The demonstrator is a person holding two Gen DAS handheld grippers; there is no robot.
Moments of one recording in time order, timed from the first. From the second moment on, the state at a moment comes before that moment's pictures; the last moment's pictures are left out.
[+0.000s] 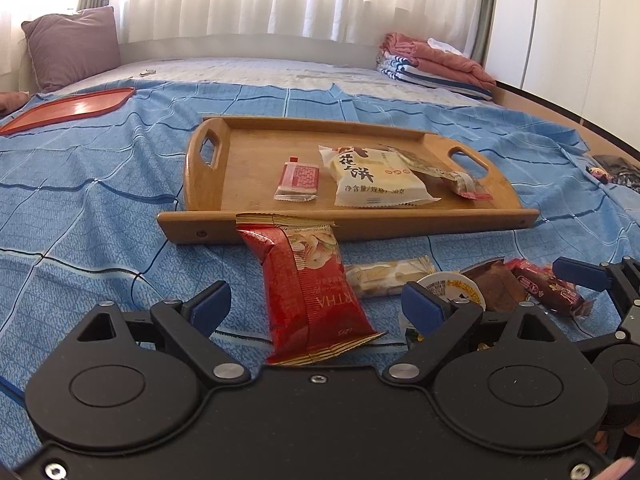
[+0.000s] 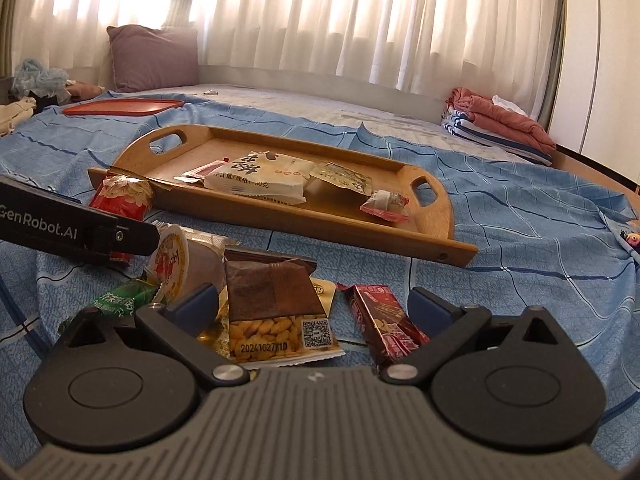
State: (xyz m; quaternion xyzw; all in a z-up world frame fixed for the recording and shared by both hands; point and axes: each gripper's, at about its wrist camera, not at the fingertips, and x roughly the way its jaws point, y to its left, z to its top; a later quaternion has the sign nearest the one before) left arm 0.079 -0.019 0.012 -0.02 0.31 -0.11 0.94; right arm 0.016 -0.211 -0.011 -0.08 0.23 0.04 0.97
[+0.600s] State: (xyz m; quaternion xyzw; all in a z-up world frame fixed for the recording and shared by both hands) left arm 0.083 -0.016 0.013 -0.03 0.31 -0.11 0.94; right arm 0.016 -0.203 -0.005 -0.08 0.23 0.06 0.97
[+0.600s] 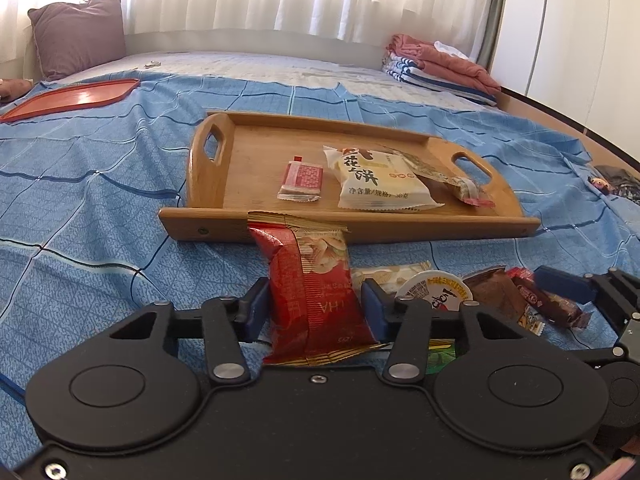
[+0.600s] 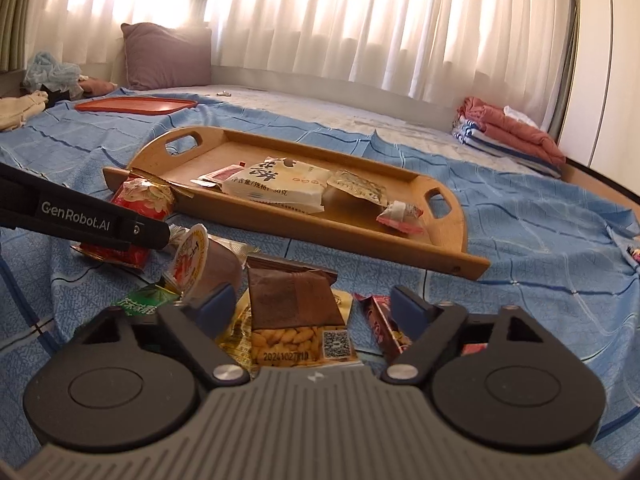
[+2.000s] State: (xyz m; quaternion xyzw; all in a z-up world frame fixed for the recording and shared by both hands) left arm 0.196 0.006 0.095 -0.04 0.31 -0.12 0.94; right arm 0.142 -0.305 0.076 0.17 0.28 0.04 0.95
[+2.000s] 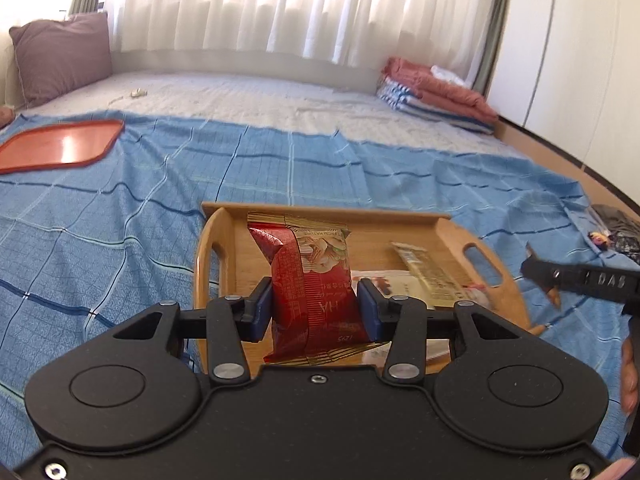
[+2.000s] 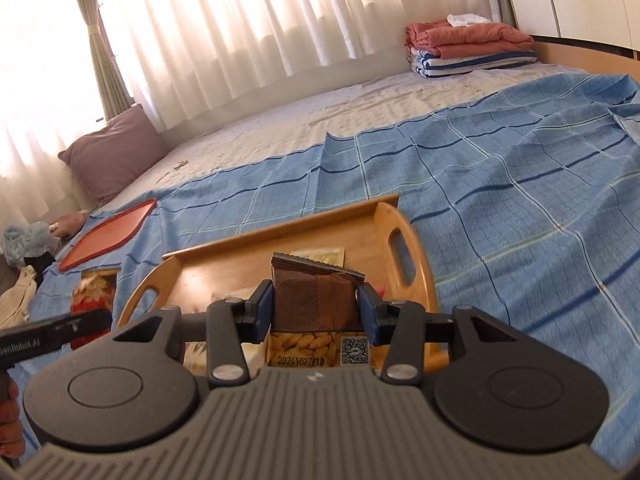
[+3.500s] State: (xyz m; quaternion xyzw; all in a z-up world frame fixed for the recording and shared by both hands) left arm 0.243 -0.005 0.045 0.00 0.35 -0.09 0.93; right arm 0.258 -0.292 0.018 0.10 0.35 0.01 0.93
